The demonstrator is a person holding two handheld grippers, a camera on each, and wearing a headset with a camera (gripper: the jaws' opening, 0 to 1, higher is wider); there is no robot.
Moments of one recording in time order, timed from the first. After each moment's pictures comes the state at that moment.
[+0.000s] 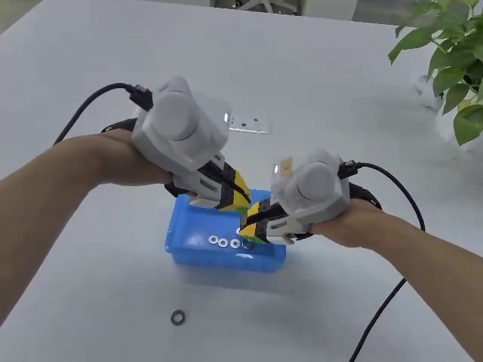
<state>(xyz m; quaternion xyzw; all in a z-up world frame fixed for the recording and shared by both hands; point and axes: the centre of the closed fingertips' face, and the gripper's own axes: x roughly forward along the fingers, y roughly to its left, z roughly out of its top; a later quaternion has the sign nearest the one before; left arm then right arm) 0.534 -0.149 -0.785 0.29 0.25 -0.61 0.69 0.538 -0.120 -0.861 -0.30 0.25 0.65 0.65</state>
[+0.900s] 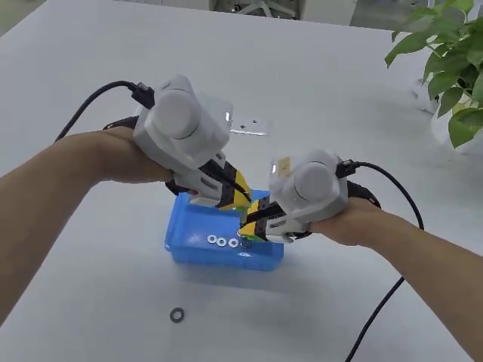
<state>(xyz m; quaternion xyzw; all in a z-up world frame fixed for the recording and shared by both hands) 0.528 -0.151 -0.774 0.30 0.24 -0.61 0.69 0.536 -0.120 -0.851 -0.32 0.24 0.64 0.65</state>
